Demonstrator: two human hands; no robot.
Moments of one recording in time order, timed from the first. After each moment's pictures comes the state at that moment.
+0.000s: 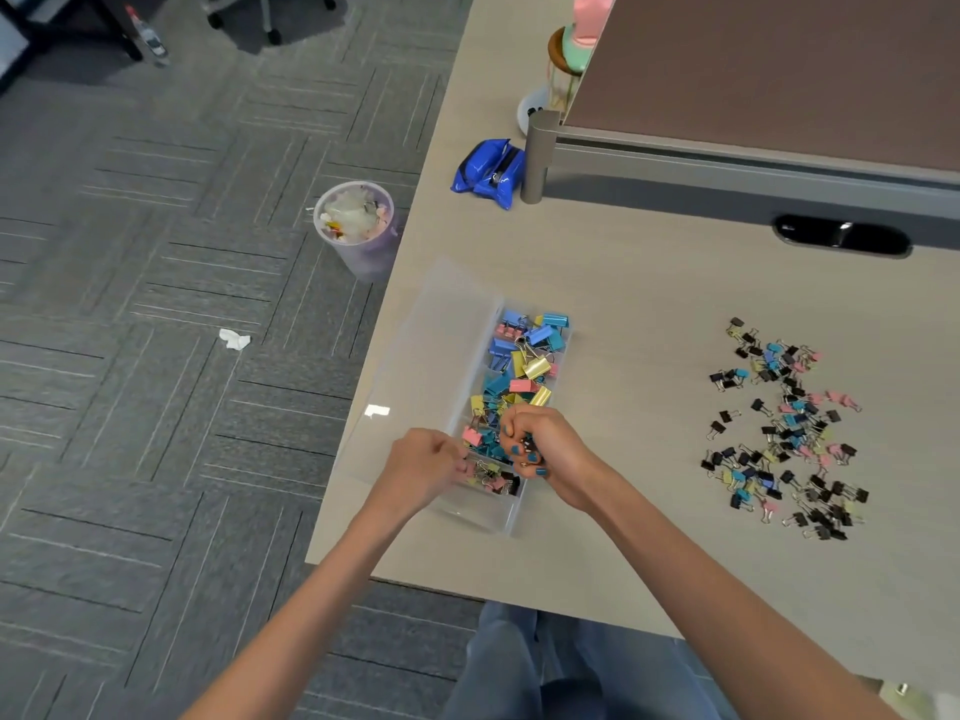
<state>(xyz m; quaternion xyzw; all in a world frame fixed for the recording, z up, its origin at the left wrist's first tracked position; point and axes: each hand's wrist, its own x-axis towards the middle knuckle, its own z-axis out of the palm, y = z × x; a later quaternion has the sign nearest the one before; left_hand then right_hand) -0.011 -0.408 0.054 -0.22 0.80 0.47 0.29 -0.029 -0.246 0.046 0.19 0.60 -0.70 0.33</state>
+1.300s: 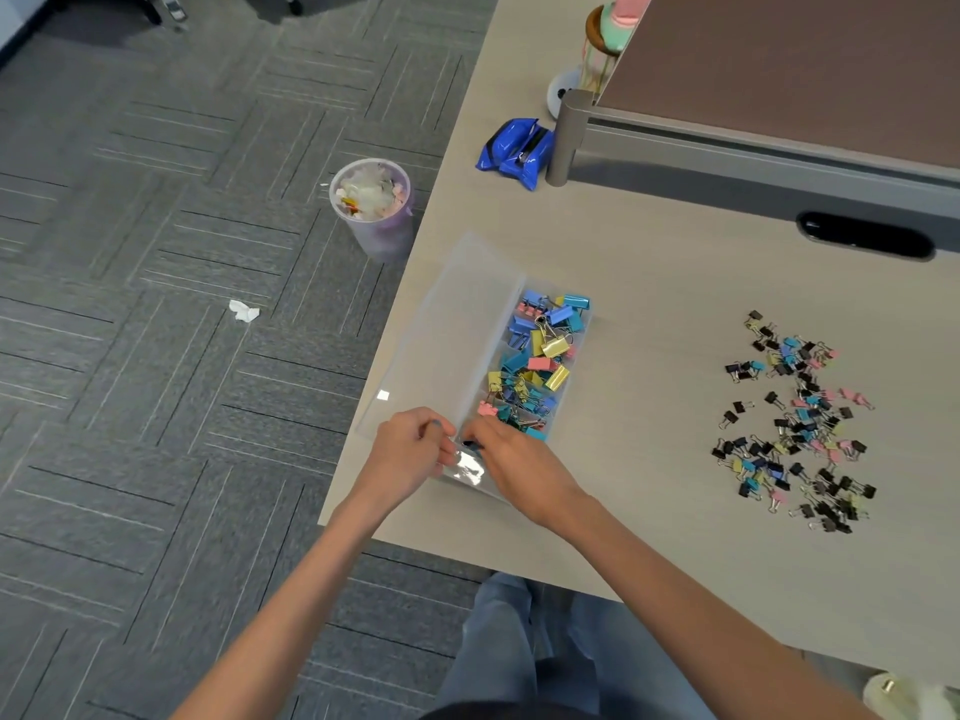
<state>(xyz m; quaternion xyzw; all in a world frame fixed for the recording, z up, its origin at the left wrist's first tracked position) 0.013 -0.438 0.046 -0.19 0.81 0.52 0.22 0.015 -0.273 -0.006 -0.26 0.92 -0.24 0.14</state>
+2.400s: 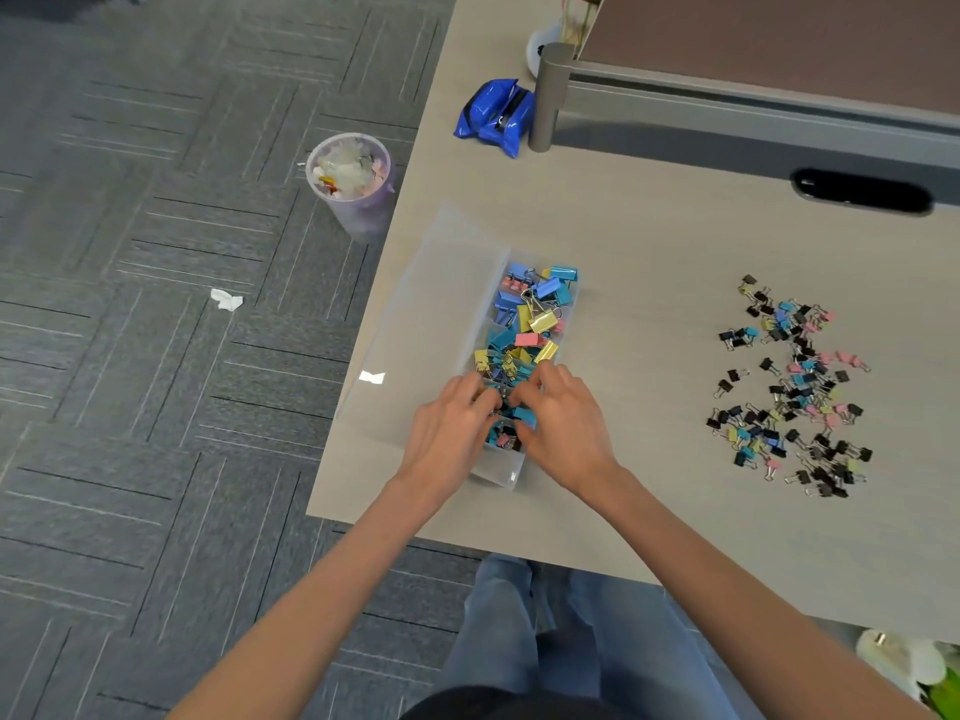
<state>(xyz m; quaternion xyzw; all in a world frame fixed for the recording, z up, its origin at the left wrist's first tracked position) 0.008 -0.395 0.007 0.20 0.97 0.15 0.01 0.005 -0.235 0.008 -0.13 0.98 -0.17 0.05</state>
